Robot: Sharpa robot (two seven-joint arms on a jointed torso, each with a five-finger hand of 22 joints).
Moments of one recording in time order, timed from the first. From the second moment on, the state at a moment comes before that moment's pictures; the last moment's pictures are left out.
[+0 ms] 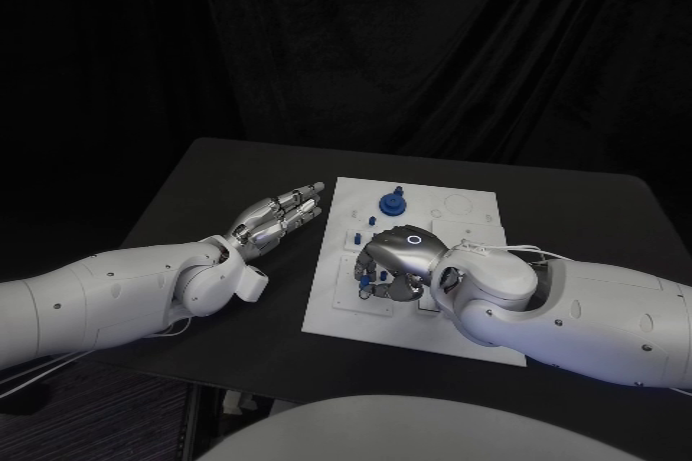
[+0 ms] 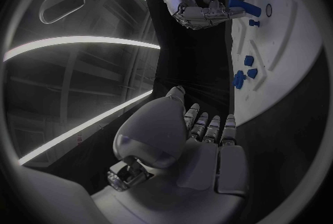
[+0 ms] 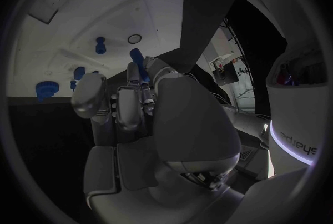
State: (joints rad) left arm 1.03 -0.90 -0.21 1.35 -0.17 0.08 0.68; left_hand 1.44 0.29 -0.13 0.25 0.42 0.26 0.03 0.03 0.03 0.03 0.05 0.11 0.02 0.00 0.10 0.00 0.00 0.12 0.00 0.13 0.01 0.01; right arm 1.17 -0.62 -0.25 1.66 -1.71 -0.29 -0.17; right_hand 1.51 -0.10 0.28 0.15 0.33 1.07 0.12 0.19 0.28 1.09 0.04 0.39 0.22 1.44 -0.03 1.28 1.18 0.10 1.40 0.08 1.05 1.31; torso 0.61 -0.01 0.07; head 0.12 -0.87
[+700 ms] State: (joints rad) left arm 1.03 -0.89 -0.21 1.35 -0.17 0.09 0.68; left_hand 1.44 0.29 -0.12 0.25 0.43 0.26 0.03 0.03 0.03 0.03 0.05 0.11 0.02 0.00 0.11 0.00 0.00 0.12 0.01 0.14 0.01 0.01; right arm 1.12 -0.61 -0.25 1.63 -1.74 -0.29 -0.16; right_hand 1.52 -0.10 0.28 0.14 0.33 1.06 0.11 0.19 0.28 1.10 0.04 0.38 0.22 1.44 -0.03 1.28 1.18 0.10 1.40 0.08 1.05 1.31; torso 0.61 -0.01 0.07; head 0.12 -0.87
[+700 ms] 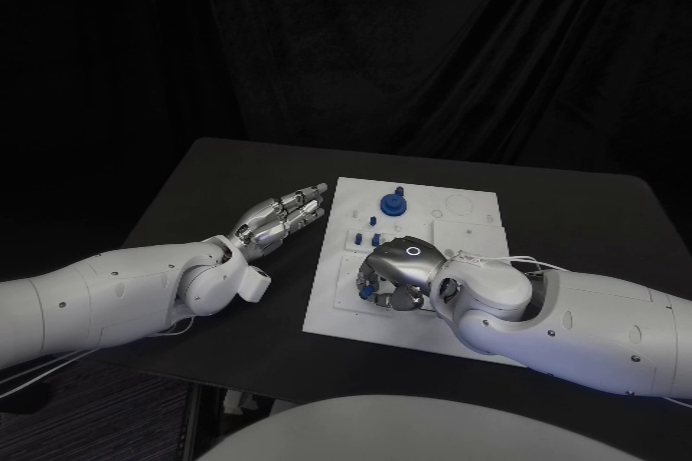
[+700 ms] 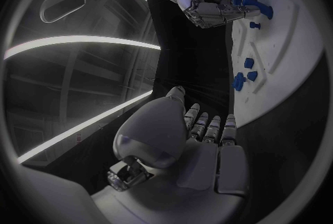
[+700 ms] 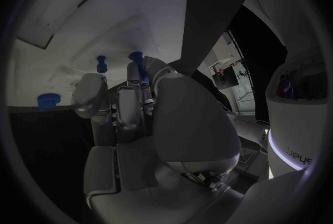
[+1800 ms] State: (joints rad) left arm 1.02 -0.89 -0.21 1.34 -0.17 0.10 0.68; left_hand 1.44 0.29 -0.11 0.24 0.43 0.26 0.04 0.03 0.03 0.03 0.05 0.11 0.02 0.00 0.11 0.00 0.00 0.12 0.01 0.15 0.01 0.01; right arm 1.15 -0.72 -0.25 1.72 -1.75 -0.30 -0.18; right_hand 1.53 -0.15 0.18 0.18 0.22 0.53 0.07 0.06 0.22 0.61 0.15 0.34 0.20 1.35 0.04 1.21 1.08 0.12 1.31 0.14 0.85 1.31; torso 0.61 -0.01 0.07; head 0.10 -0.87
